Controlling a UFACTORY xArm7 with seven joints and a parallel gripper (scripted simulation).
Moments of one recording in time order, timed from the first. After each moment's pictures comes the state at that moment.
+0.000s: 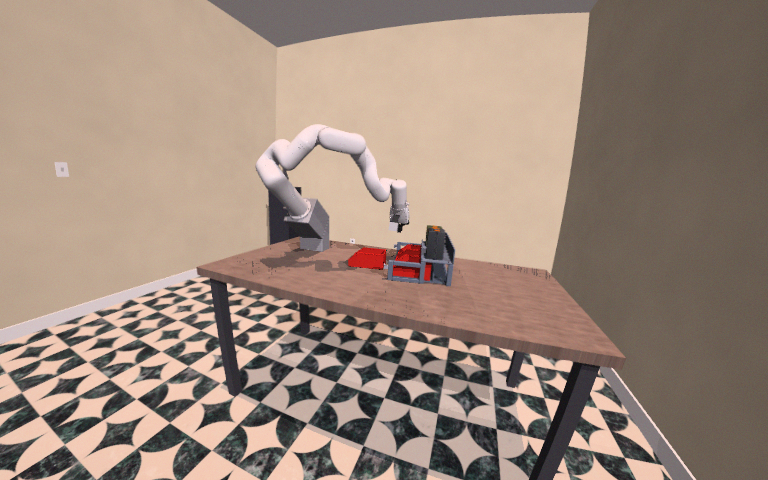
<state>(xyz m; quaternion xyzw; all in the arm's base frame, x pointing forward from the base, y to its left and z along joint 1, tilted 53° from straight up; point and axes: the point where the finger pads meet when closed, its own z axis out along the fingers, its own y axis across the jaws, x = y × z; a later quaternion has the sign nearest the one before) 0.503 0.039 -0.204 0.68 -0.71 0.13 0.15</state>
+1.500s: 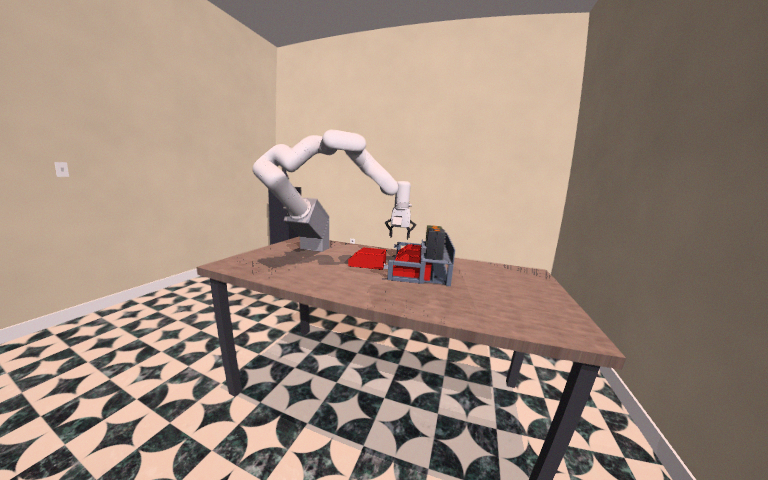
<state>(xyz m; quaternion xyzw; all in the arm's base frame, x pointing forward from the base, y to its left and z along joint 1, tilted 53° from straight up) 0.514 -0.020 -0.178 0.66 -0.61 0.30 0.34</state>
